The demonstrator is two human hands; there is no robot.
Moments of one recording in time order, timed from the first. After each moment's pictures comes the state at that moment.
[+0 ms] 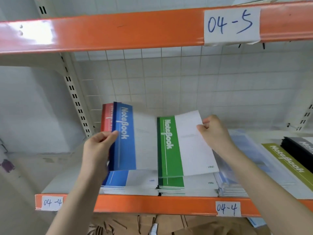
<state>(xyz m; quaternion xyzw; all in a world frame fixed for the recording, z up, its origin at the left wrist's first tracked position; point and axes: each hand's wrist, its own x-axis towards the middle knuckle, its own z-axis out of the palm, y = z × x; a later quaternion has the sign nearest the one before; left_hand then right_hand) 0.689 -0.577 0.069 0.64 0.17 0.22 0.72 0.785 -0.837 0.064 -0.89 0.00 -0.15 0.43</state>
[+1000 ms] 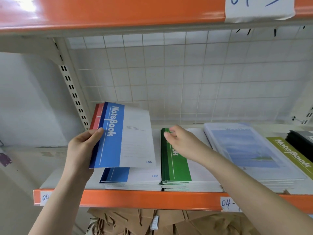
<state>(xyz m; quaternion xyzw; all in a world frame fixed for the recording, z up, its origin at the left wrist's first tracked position) 0.686 -0.536 0.052 0.63 0.17 0.21 0.73 0.753 -0.772 0.054 -0.93 -0.16 0.05 0.33</state>
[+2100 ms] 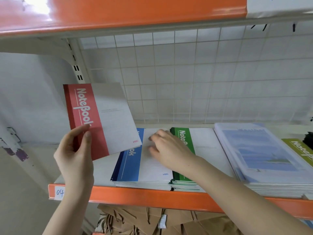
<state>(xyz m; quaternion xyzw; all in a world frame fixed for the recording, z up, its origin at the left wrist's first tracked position) 0.664 -0.526 0.039 0.65 0.12 0.50 0.56 0.750 -0.718 0.033 -0.93 -0.34 -0.07 0.12</state>
